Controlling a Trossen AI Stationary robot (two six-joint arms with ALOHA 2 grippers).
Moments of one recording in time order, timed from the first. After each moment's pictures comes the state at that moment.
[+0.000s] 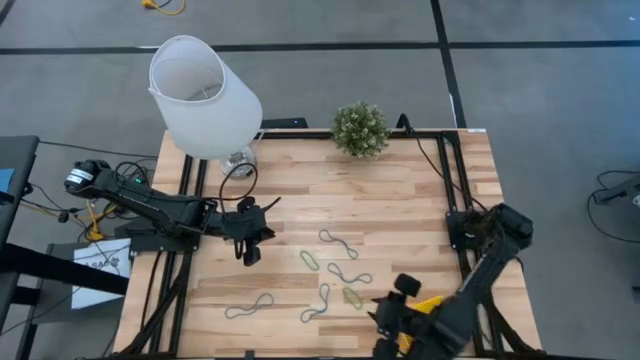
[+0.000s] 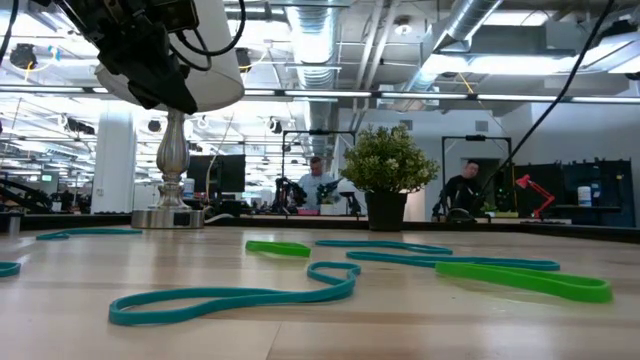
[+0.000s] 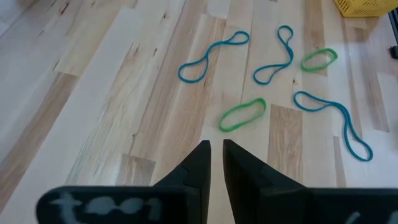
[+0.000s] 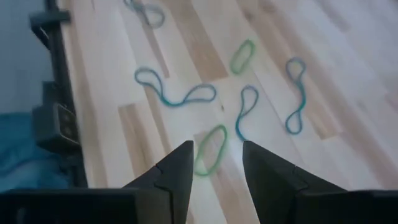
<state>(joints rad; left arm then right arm) -0.28 1.07 0.67 -0.35 -0.25 -0.43 0.90 1.92 1.64 -1.09 0.72 1.12</state>
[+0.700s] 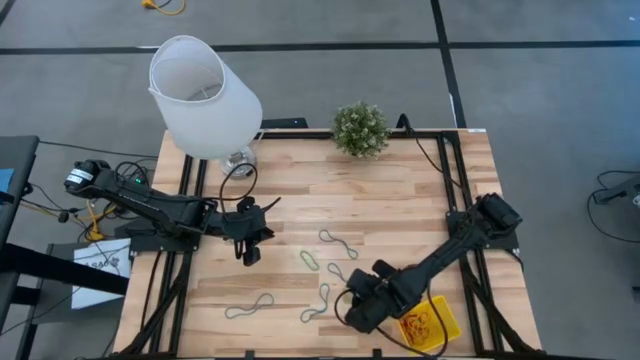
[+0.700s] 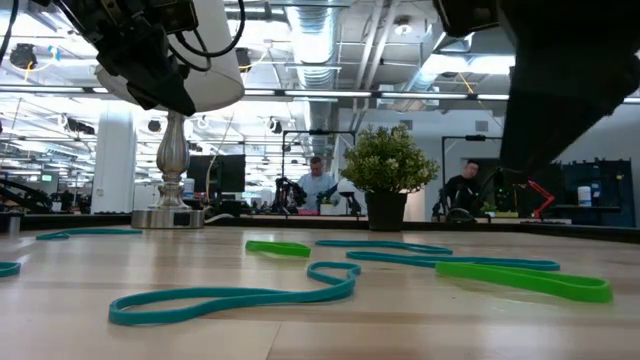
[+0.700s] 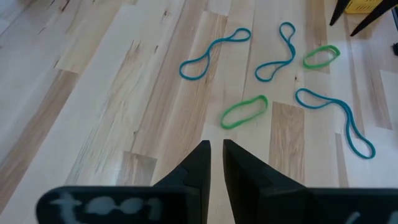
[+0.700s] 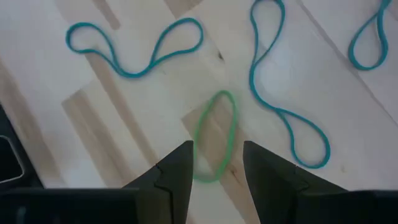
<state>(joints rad) -0.28 1.07 0.67 -0.36 -0.25 -0.43 0.64 1.92 1.35 -0.71 0.29 1.15</state>
